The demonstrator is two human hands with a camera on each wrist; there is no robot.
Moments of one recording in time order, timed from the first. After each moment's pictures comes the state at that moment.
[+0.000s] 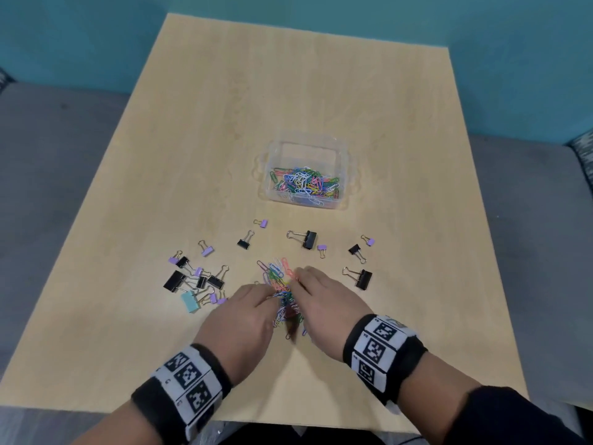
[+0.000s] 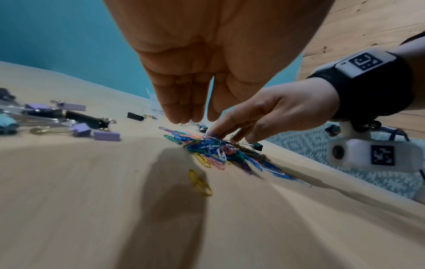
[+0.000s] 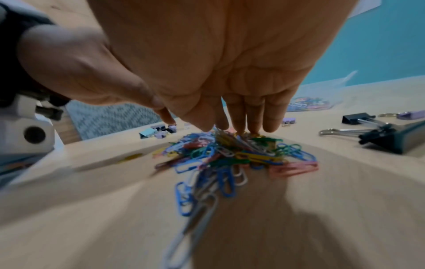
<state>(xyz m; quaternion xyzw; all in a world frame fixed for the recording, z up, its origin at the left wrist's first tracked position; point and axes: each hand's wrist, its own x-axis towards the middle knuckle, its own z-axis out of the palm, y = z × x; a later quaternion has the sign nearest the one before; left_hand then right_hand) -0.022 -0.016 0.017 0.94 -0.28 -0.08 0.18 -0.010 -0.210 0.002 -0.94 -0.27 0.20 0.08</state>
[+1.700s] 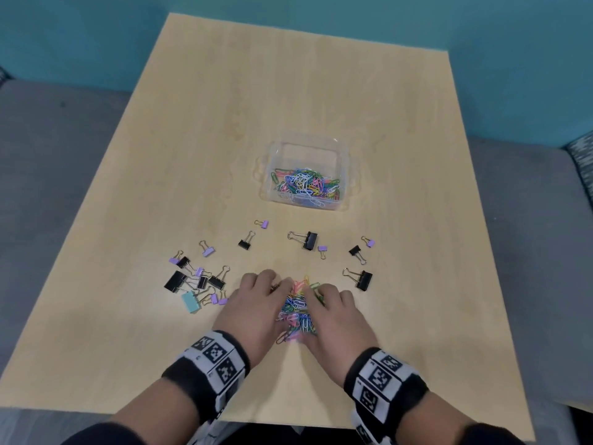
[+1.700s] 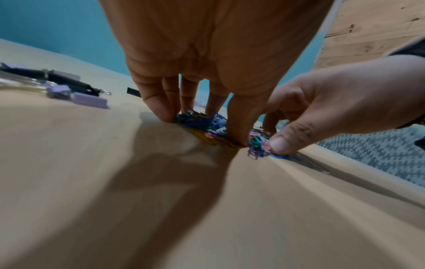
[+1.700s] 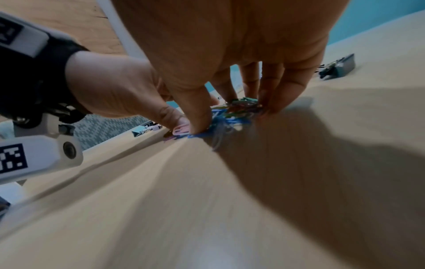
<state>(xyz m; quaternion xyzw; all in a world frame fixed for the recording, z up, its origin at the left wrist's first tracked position) -0.010 -0.031 -0.008 0.95 -0.22 -0.17 0.12 -0.048 -0.206 0.006 -0.97 -0.09 0.20 0.13</state>
